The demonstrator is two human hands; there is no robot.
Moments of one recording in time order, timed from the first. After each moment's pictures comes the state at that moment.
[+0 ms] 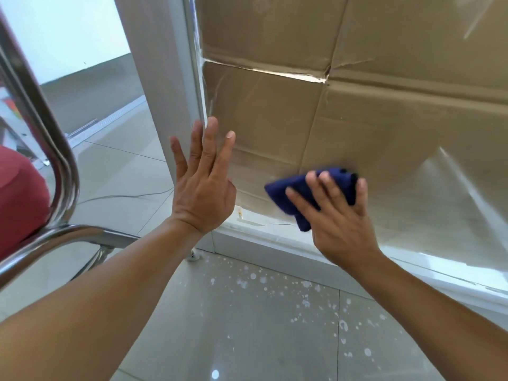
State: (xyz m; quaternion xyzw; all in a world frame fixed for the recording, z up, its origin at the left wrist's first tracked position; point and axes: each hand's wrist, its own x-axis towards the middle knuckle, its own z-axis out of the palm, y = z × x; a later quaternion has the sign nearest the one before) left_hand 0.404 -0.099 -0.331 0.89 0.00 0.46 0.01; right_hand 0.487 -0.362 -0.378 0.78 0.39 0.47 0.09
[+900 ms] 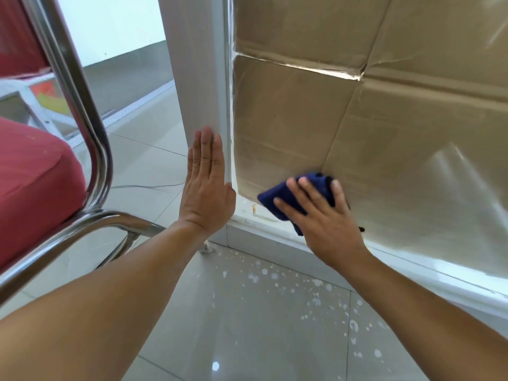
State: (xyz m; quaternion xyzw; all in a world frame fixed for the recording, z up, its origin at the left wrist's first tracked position) left_hand 0.387 -0.075 -0.360 0.91 0.08 0.39 0.11; right_hand 0.482 -0.321 -0.397 0.77 0.46 0.42 0.11
